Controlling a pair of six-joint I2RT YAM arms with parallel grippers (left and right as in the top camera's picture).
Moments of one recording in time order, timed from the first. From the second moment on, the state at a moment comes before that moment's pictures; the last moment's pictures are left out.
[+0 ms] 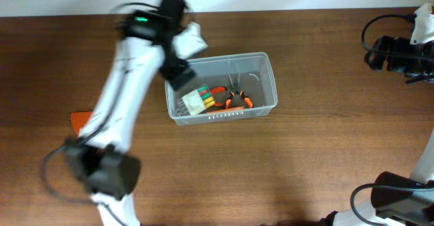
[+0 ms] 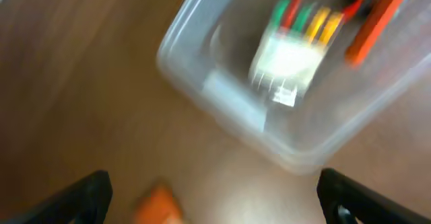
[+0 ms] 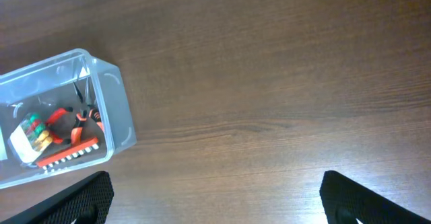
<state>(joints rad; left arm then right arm) -0.27 1.98 2.14 -1.47 -0.08 0.57 -0.40 1.76 2.12 -1.51 -0.26 -0.14</state>
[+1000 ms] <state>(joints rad) 0.45 1.33 1.21 -1.12 0.04 0.27 -0.40 1.76 2.12 -1.51 -0.27 -0.14</state>
